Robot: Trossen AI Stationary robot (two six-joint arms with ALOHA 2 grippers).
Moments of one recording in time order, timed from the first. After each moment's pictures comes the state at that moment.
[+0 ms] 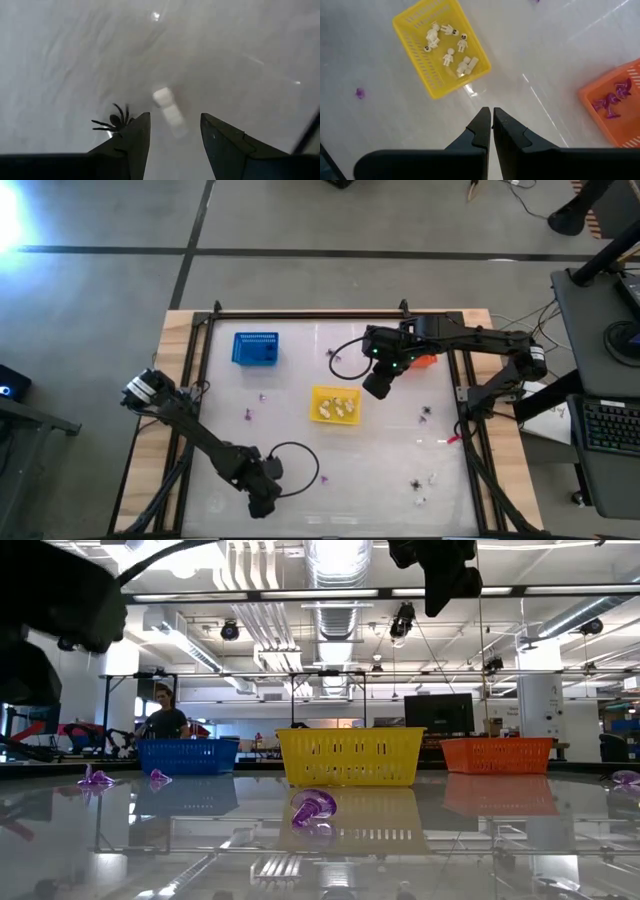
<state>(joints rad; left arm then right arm) -0.67 1.79 1.09 -0.64 0.07 -1.06 -0.12 1.56 1.62 -1.31 -0.02 0.47</state>
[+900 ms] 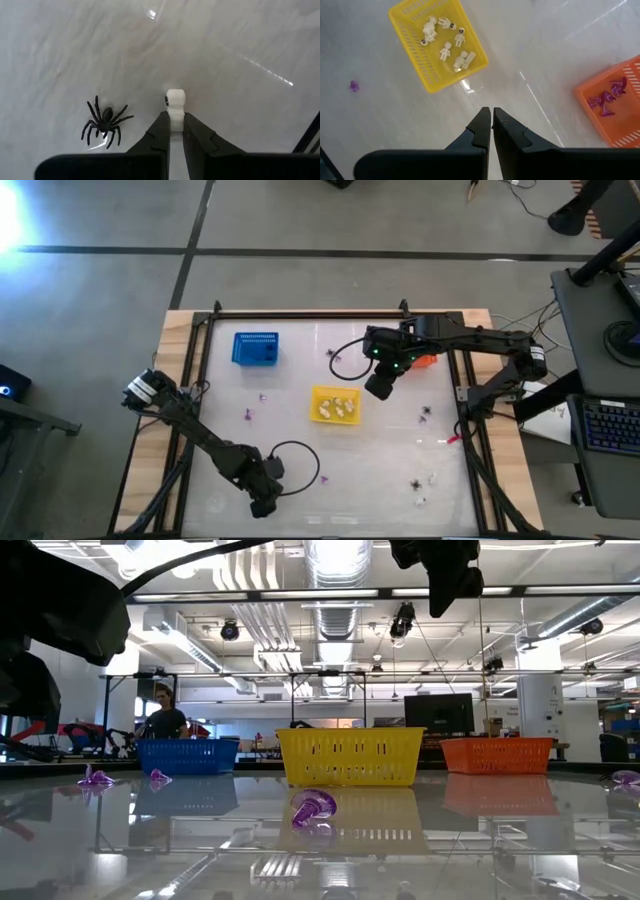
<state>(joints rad) -0.67 1.80 1.07 -0.60 0.10 -1.07 -0.12 1.56 1.62 -1.34 -0.02 0.44</state>
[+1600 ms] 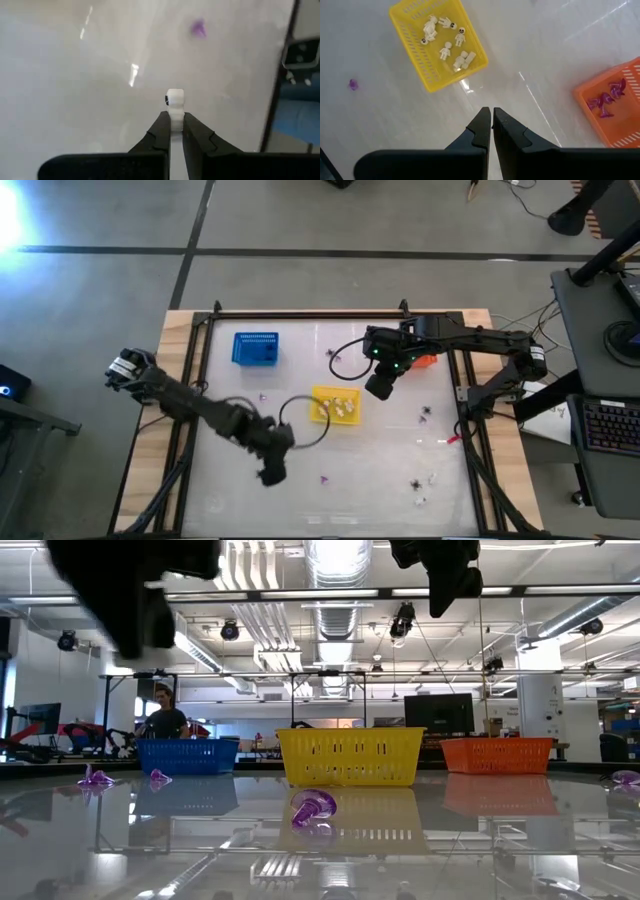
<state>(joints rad) -0.42 1.55 1.07 -0.60 0.03 -0.77 -0.12 1.56 1.62 -1.34 -0.02 0.43</state>
